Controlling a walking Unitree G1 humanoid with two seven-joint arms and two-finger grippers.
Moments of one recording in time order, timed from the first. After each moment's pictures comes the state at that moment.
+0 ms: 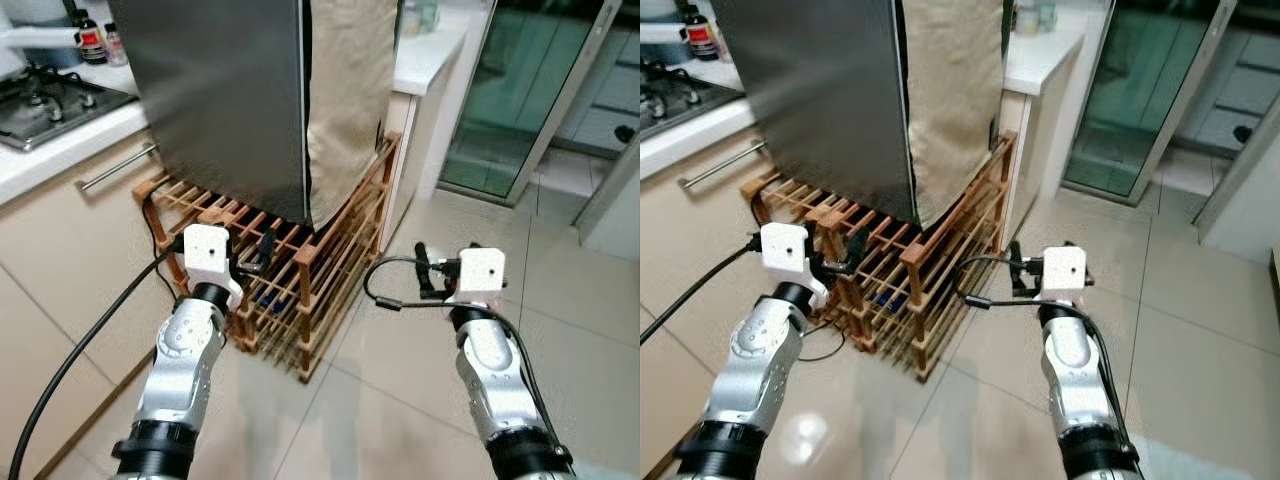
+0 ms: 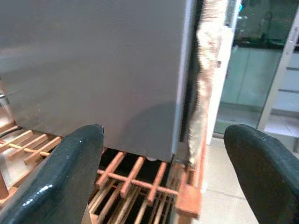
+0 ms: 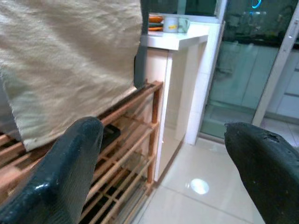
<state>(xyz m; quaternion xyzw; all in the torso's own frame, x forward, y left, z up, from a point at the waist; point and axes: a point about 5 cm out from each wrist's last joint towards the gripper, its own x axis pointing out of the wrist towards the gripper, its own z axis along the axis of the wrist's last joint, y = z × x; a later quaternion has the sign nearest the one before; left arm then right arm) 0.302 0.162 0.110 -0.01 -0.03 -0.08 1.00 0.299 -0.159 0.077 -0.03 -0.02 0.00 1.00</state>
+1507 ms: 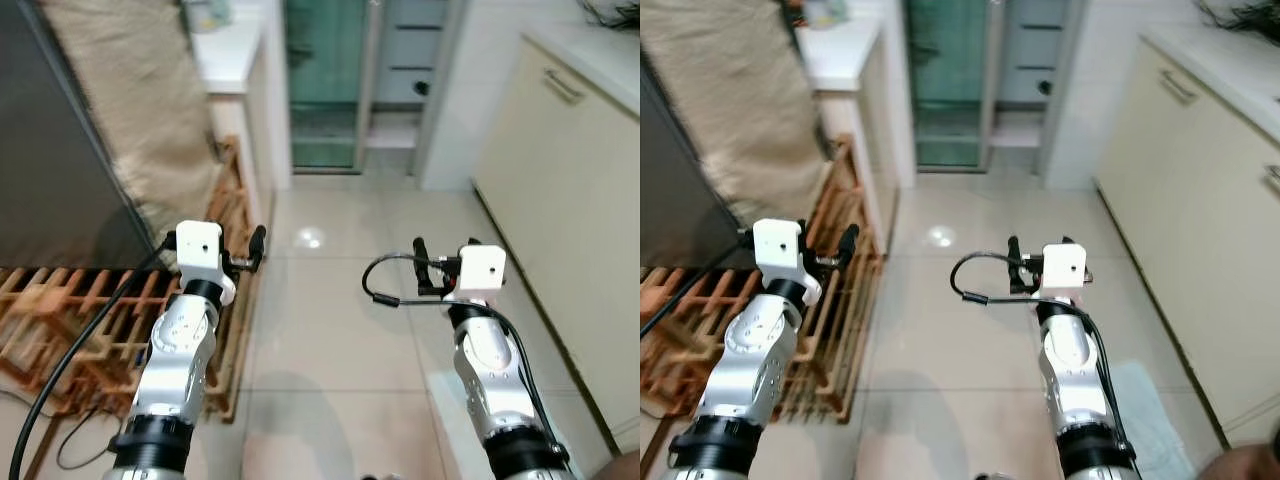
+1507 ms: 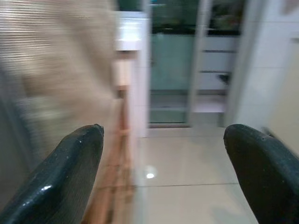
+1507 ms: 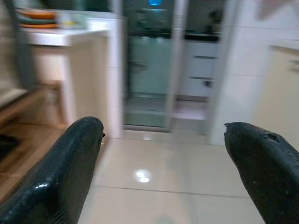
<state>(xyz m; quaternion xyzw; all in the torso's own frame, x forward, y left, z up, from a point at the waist) 0.304 0.171 0.107 0.01 -0.01 -0.05 1.00 0.299 -0.154 0.079 -0.01 -0.03 0.01 1.00</state>
